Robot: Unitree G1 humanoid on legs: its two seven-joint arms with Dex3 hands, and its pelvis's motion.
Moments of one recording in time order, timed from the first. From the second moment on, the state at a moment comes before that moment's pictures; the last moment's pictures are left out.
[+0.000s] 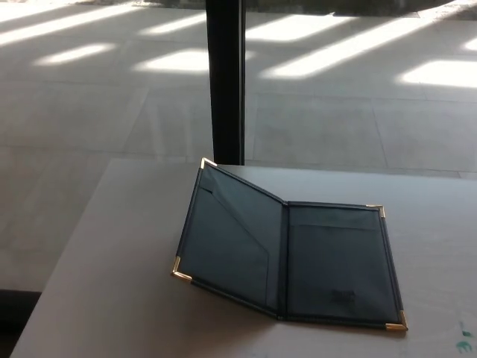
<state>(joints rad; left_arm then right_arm) 0.28 0.35 0.52 0.76 -0.19 0.12 -0.12 0.31 -0.40 -0.62 0.84 0.16 0.05 0.18</state>
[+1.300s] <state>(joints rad) -0.14 0.14 0.47 -0.20 -0.59 0.43 -0.04 0.30 -0.41 -1.02 0.79 0.50 0.18 0.31</state>
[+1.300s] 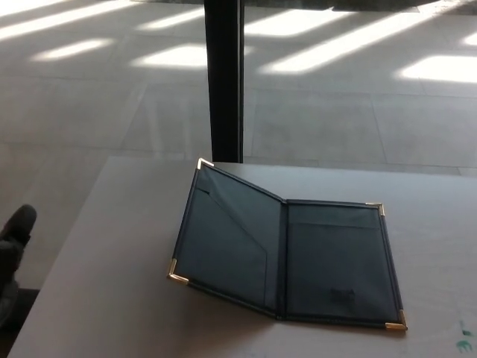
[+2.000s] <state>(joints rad) 0.02 0.03 0.14 -0.30 -0.58 0.57 0.05 0.31 -0.41 -0.99 0.76 0.60 0.23 0.35</state>
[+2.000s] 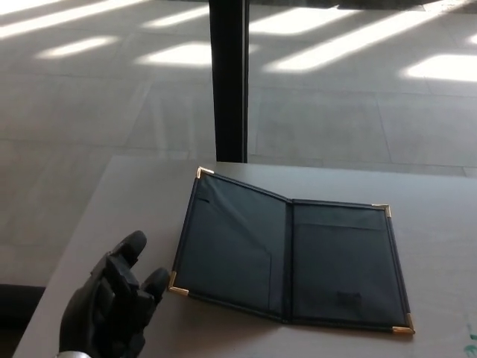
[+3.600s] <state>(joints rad) -0.16 -0.08 0.19 -0.02 -0.55 0.55 0.16 0.31 -0.41 -0.92 0.67 0.68 0.25 0.31</state>
